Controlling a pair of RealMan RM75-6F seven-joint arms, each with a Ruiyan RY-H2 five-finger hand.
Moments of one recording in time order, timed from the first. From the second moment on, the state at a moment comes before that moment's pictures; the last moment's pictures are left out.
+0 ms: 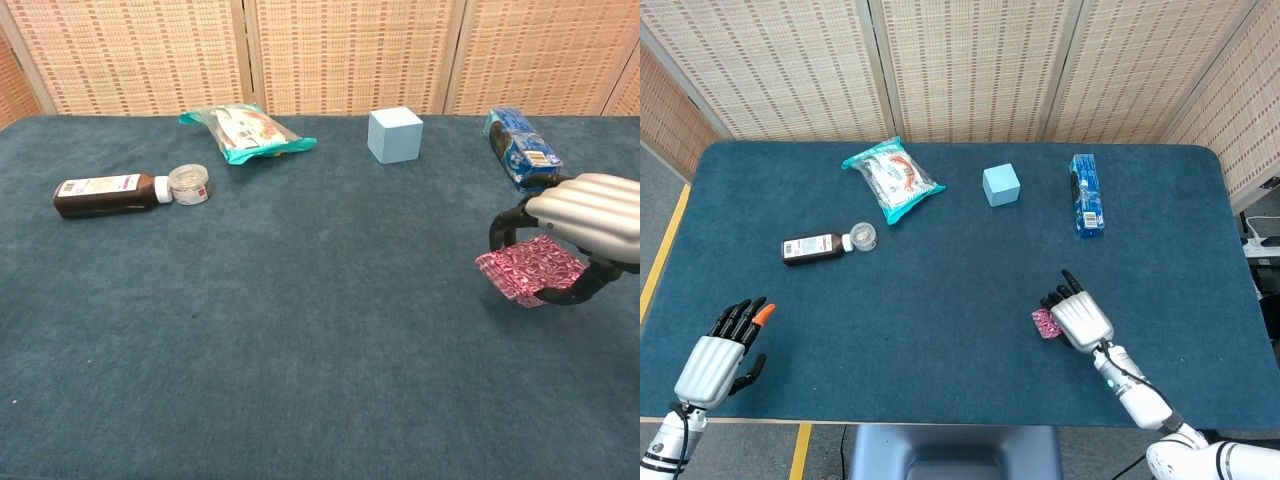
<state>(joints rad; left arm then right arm) -0.19 -1.19 0.03 -1.57 1.64 1.42 0.11 0.54 -1.41 0.01 -1.57 -1.34 1.05 -0.56</state>
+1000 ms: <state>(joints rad) -0.19 -1.18 0.04 -1.57 1.64 1.43 0.11 0.55 -1.45 -0.05 -1.68 -1.32 1.01 -0.75</state>
